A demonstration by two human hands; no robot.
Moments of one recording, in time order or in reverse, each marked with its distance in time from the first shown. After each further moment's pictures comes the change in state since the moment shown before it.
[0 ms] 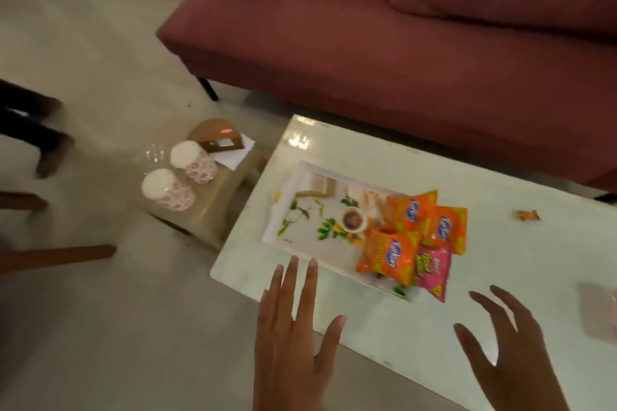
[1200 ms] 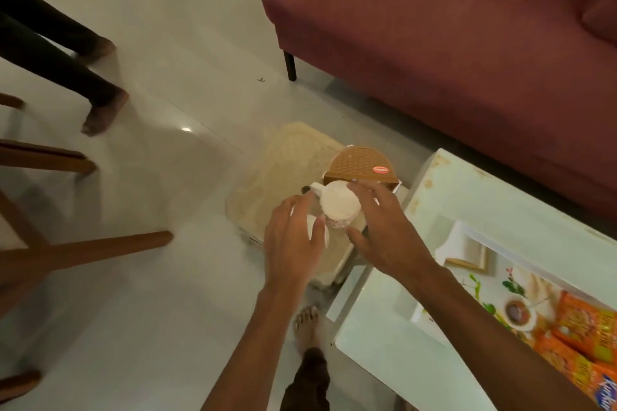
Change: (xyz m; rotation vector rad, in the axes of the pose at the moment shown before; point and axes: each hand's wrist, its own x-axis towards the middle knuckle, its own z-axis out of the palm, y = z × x) left_hand 0.280 -0.320 -0.125 -0.169 0.025 -0.336; right_hand 0.193 -0.471 0.264 -0.078 -0.430 -0.524
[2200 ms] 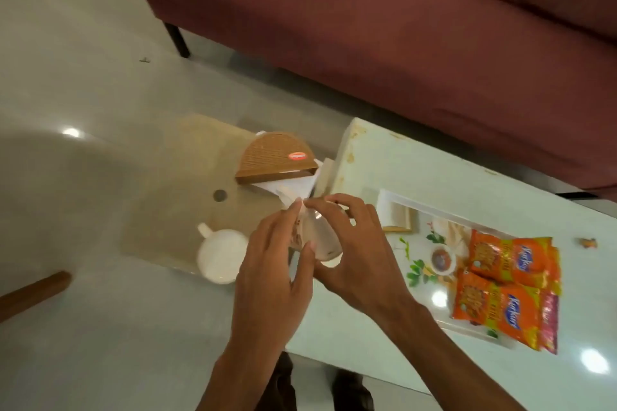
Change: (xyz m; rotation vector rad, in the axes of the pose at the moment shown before) left_hand -0.021 0.055 0.022 -0.244 -0.231 0.229; right_hand -0.052 0.036 -0.010 0.056 0.189 0.181
